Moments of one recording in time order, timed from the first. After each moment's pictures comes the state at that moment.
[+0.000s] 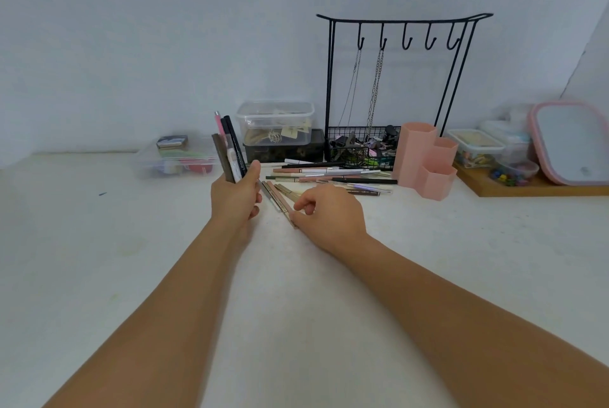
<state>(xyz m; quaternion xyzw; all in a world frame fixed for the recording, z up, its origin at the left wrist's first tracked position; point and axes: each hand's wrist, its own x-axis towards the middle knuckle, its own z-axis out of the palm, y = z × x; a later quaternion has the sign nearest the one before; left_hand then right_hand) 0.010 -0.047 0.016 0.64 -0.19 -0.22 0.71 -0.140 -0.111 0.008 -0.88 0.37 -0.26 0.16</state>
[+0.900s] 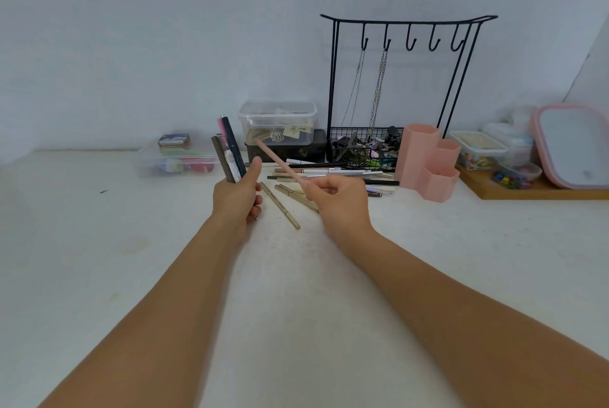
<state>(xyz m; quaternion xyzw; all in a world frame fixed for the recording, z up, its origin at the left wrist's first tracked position) 0.011 -0.046 0.019 0.65 -0.16 -0.26 0.70 -0.138 -0.112 0.015 -0.67 0.36 -0.43 0.48</state>
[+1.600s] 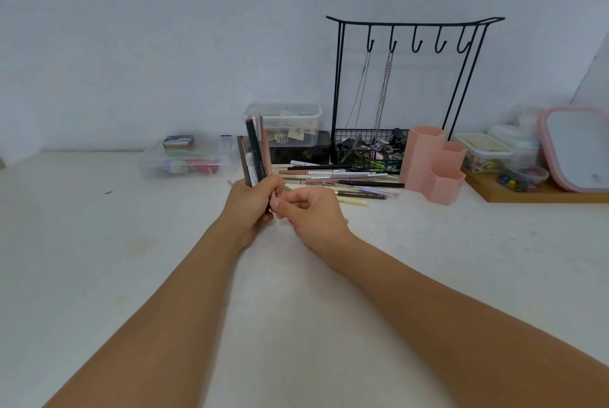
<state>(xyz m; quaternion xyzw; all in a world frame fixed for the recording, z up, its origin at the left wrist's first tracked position) 0.004 -0.040 0.017 0.61 -0.27 -0.31 0.67 -0.116 -0.090 0.005 -0.70 0.25 -0.36 0.57</state>
